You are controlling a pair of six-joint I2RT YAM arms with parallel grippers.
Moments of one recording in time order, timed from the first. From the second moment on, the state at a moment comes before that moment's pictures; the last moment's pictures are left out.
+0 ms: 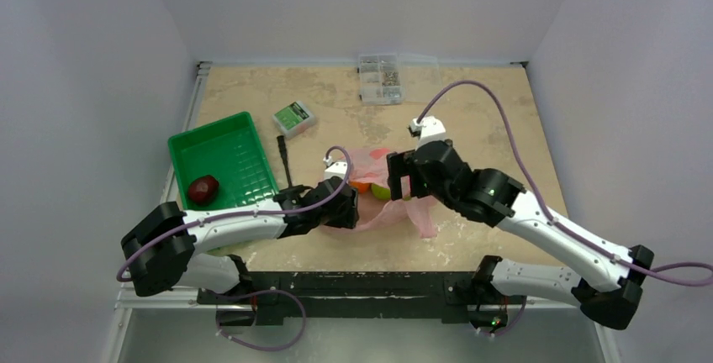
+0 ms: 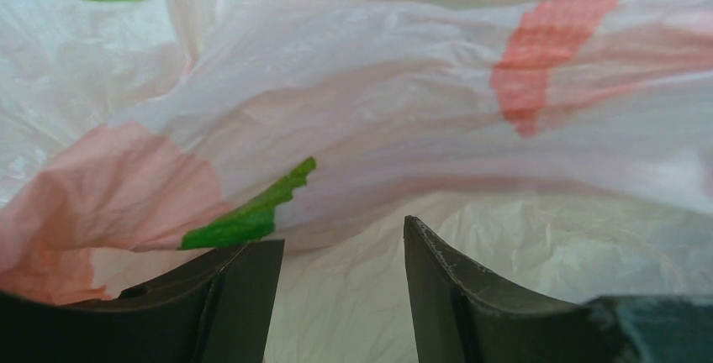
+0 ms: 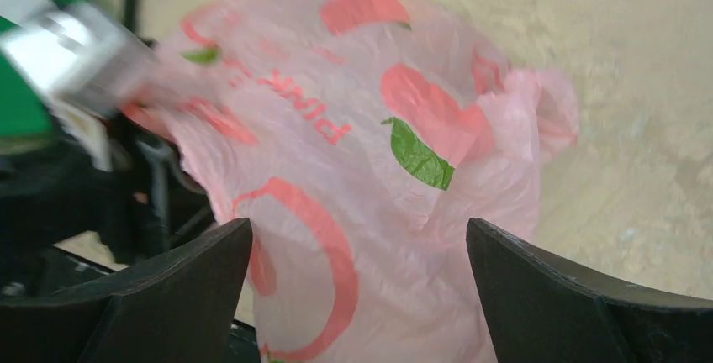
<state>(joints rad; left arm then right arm) -1.01 1.33 0.69 -0.22 -0.25 -0.74 0.95 1.02 1.15 -0.77 0.42 0.47</state>
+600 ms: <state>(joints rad) -1.04 1.36 0.69 -0.16 -0.24 -0.76 0.95 0.95 0.79 -0.68 0.65 0.67</state>
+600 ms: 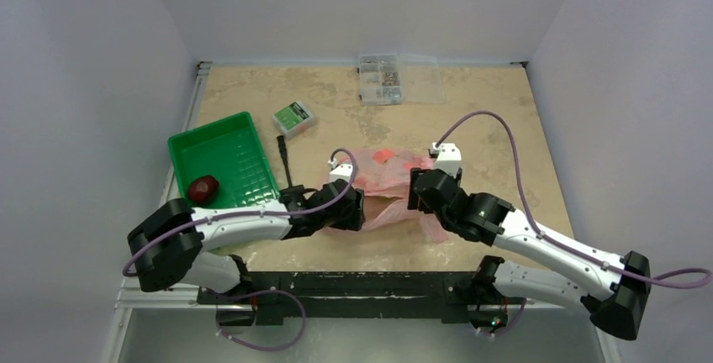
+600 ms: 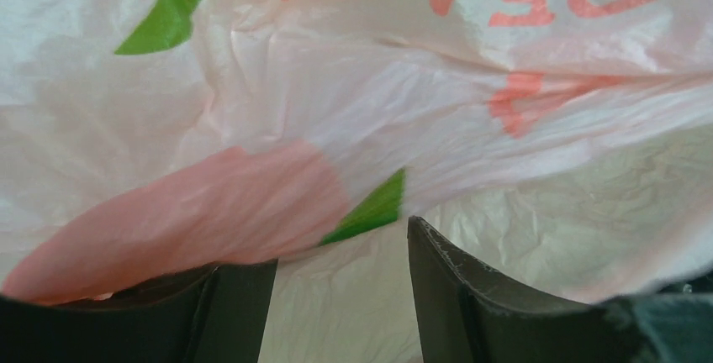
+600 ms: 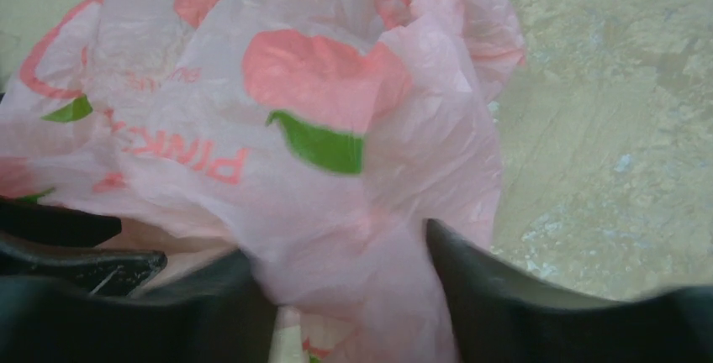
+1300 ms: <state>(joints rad) -0.72 1.34 0.87 -0.22 0.00 -0.47 0.95 0.74 0.64 -0.55 0.32 0.72</state>
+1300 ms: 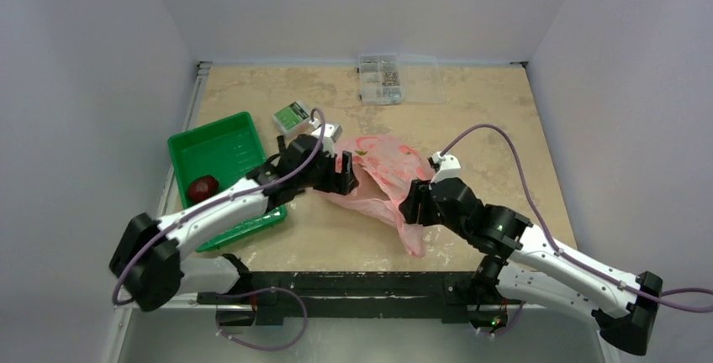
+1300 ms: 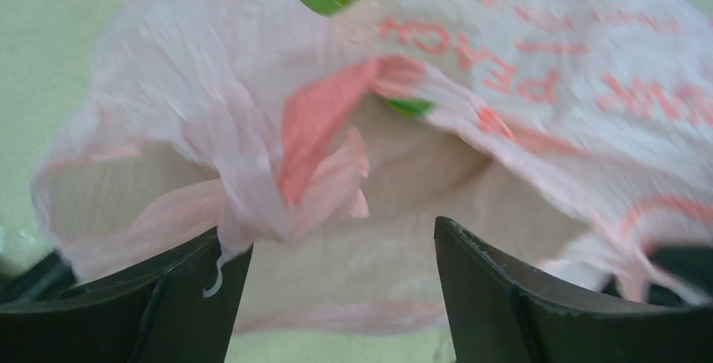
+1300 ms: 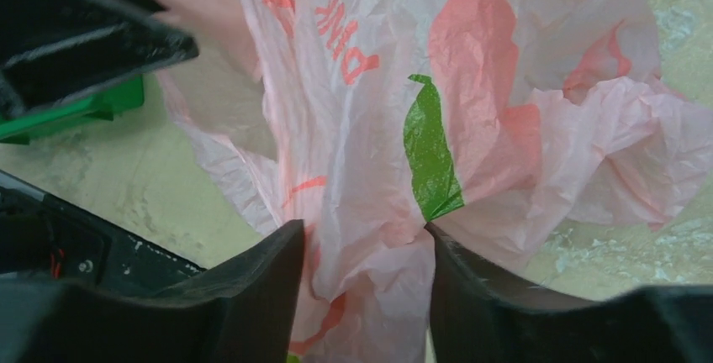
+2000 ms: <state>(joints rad) -1.06 1.25 0.94 -0.23 -0.08 -0.52 0.95 0.91 0.90 -0.69 0.38 0.54</state>
